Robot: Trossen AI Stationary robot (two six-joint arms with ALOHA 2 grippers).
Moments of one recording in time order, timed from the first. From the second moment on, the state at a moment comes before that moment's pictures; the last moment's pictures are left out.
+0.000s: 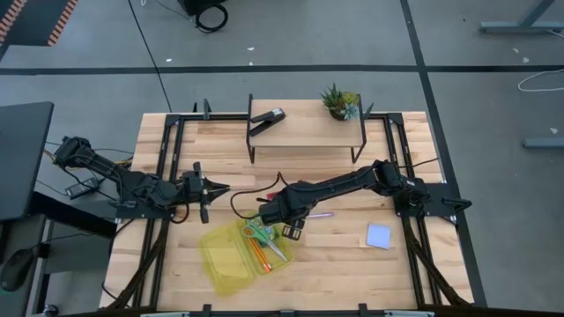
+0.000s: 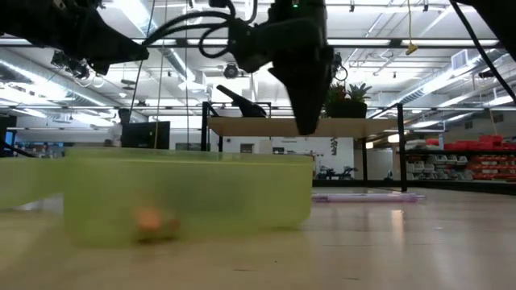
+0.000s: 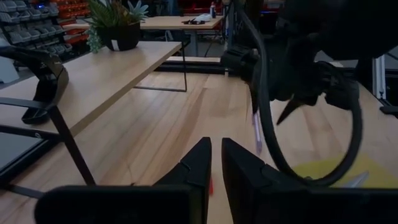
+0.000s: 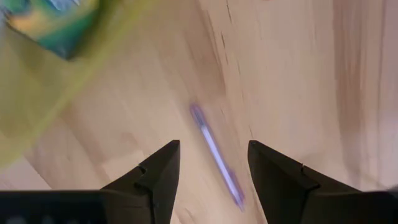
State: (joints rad) left arm -0.43 0.61 0.29 0.11 -0.68 -0.12; right arm 0.21 2.25 2.04 -1.42 0.14 0.57
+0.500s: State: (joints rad) left arm -0.43 0.61 0.29 0.10 -0.68 -0.12; right arm 0.11 2.03 1.66 -1.25 0.01 0.53
